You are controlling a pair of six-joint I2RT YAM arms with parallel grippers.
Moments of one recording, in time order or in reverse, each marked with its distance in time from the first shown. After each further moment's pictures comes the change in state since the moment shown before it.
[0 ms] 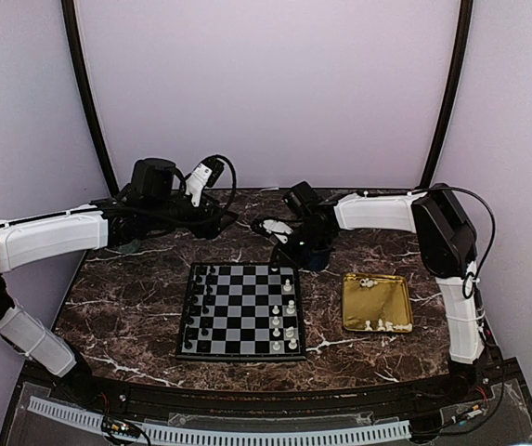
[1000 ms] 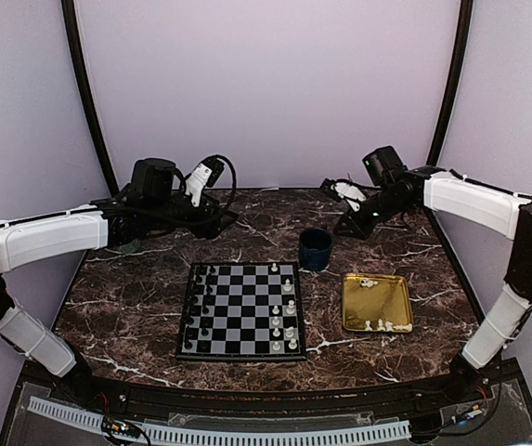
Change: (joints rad) left arm 0.000 0.000 0.000 0.000 0.000 -0.001; right arm -0.223 -0.535 -0.298 -0.123 0.044 -0.080
